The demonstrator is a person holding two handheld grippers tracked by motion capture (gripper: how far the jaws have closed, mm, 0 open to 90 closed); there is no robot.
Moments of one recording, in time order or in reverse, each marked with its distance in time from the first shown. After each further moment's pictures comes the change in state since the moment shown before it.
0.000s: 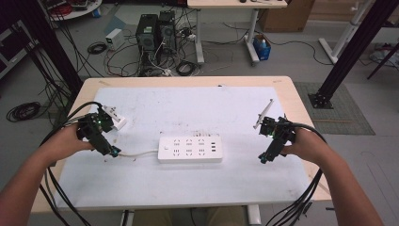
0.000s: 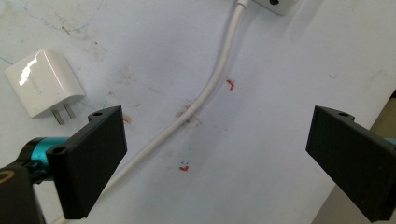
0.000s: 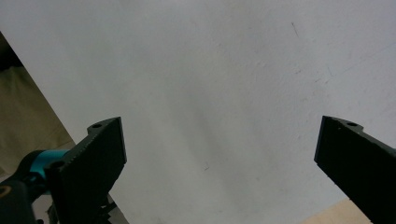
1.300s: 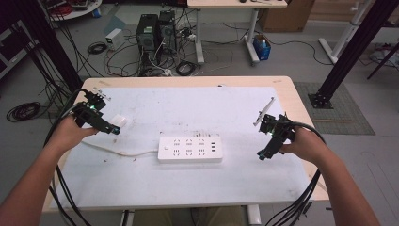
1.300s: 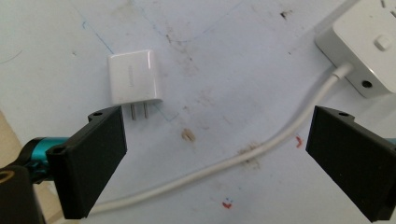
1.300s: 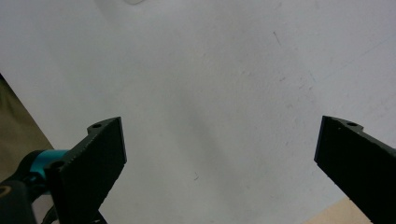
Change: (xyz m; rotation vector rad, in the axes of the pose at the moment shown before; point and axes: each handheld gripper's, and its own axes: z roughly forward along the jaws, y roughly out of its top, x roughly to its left) left arm 0.052 -0.003 0.003 -0.132 0.140 -0.344; right arm -0.006 0.001 0.002 -0.037 -0.035 0.027
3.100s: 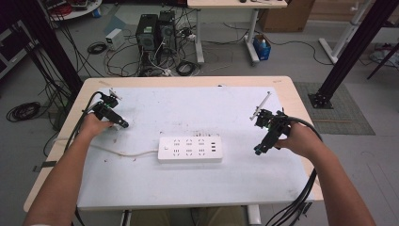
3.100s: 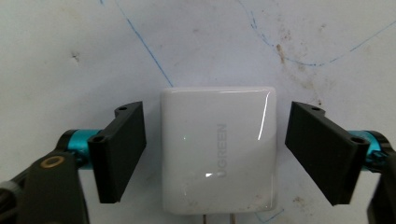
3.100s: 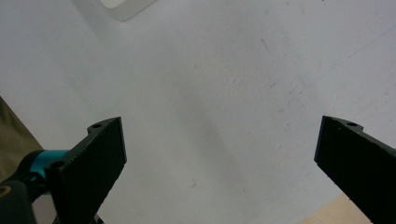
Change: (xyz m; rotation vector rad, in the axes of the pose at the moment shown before) left arm 0.071 0.012 0.116 0.095 0.002 -0.112; right arm -0.005 0.015 -0.003 0.023 -0.008 0.052
